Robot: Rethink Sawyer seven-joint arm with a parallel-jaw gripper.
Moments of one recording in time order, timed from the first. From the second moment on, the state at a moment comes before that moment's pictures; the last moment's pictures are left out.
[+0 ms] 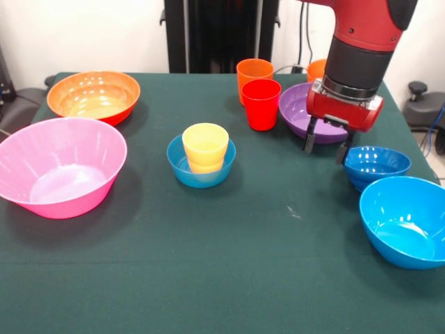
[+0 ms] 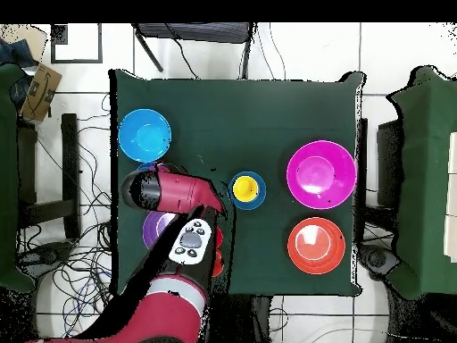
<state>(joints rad) 0.19 -0.42 -0.25 1.58 0.28 0.32 2.09</state>
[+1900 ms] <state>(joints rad) 0.20 -0.43 -0.22 1.58 0.26 0.32 2.09</state>
